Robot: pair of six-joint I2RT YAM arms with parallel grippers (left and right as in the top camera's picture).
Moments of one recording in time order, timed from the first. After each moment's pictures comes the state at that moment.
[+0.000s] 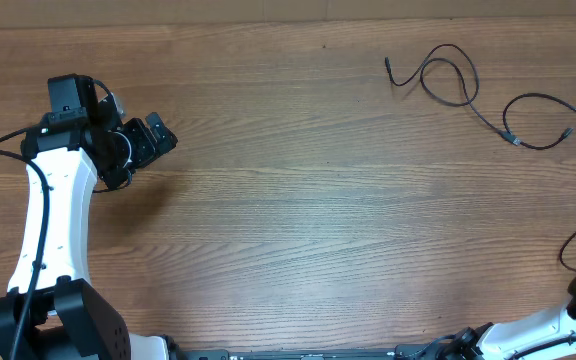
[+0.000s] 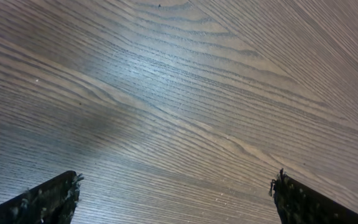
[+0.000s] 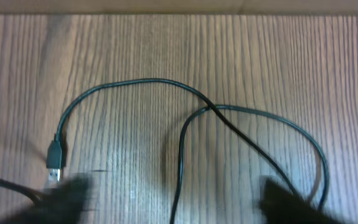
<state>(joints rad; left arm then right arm) 0.21 1.61 1.32 -0.92 0.30 -0.37 -0.85 1.89 1.51 -0.77 0.37 0.65</state>
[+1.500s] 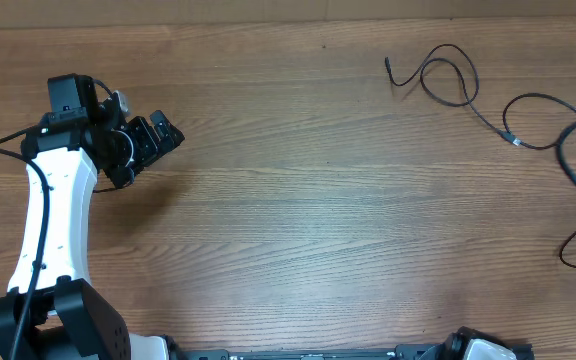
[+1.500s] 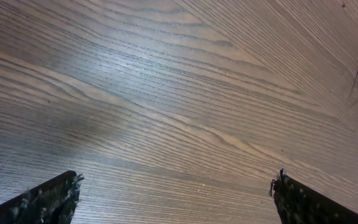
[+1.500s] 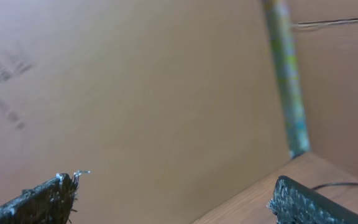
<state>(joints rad) 0.21 1.61 1.32 -0.91 0.39 -0.35 -0.34 1.25 1.63 -0.41 -0.05 0.41</state>
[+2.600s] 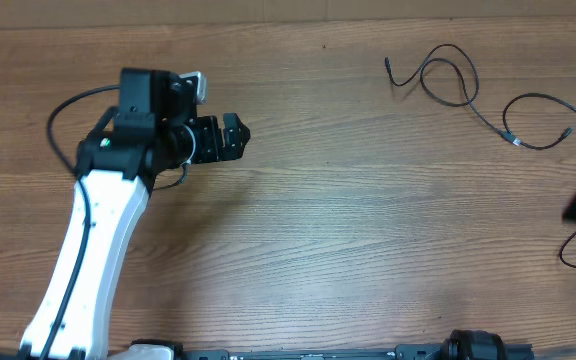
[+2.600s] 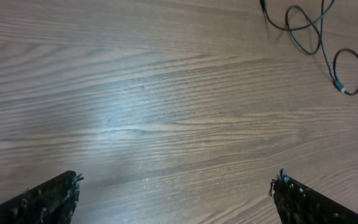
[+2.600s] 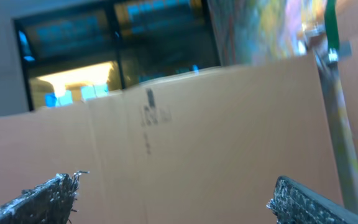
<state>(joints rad) -0.12 1.41 1.32 -0.85 0.35 -0.26 -0.11 0.54 1.31 -0.31 -0.04 0.25</state>
